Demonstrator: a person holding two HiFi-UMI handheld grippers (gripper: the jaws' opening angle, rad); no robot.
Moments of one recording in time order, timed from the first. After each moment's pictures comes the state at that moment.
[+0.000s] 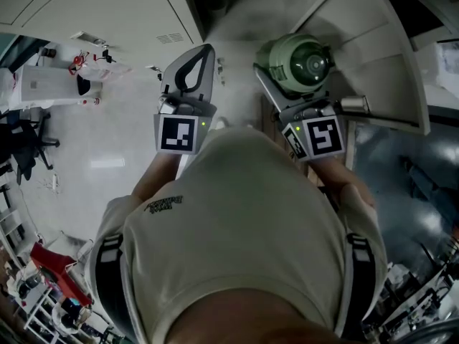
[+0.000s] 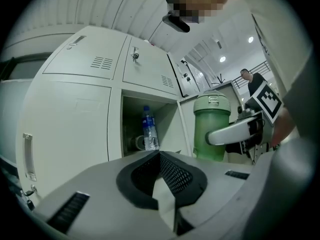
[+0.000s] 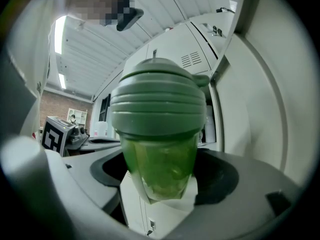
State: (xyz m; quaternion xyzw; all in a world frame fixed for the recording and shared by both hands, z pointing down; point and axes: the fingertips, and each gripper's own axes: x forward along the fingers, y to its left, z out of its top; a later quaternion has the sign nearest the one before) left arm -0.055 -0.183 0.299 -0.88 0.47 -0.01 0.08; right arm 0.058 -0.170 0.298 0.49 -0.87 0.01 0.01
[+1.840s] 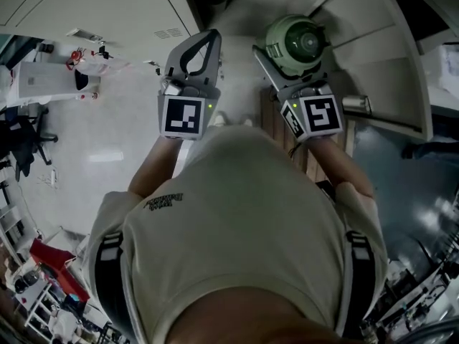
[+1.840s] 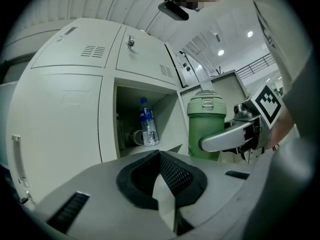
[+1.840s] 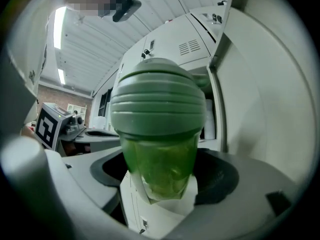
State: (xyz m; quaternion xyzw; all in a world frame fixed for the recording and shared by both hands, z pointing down) left arm -0.042 -0.207 0.310 -0.88 0.47 -0.06 0.08; right arm 0.060 -0.204 0.317 0.50 -0.87 0.01 0.03
